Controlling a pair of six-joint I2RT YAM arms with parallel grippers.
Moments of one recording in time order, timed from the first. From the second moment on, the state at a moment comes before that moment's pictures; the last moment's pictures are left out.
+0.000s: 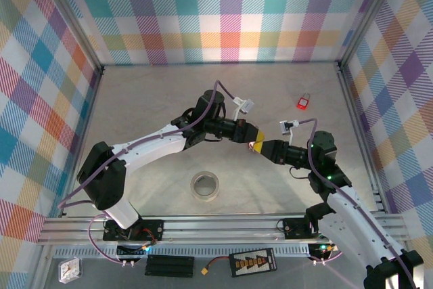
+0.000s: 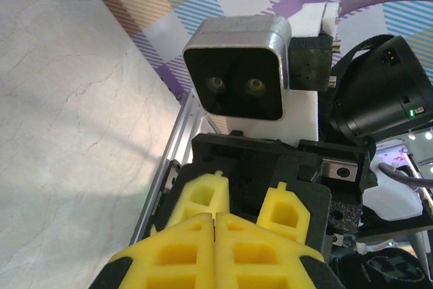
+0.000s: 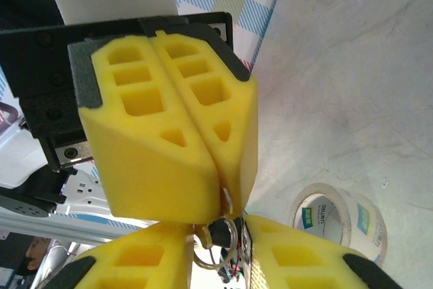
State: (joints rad) left arm -0.80 1.63 1.21 0.08 0.87 -0.76; right arm 0.33 0.68 0.42 0.10 -0.89 0.99
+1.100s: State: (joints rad) left arm -0.79 1.60 1.11 0.36 0.77 -1.04; right arm 0.33 0.64 0.41 0.14 -0.81 1.04
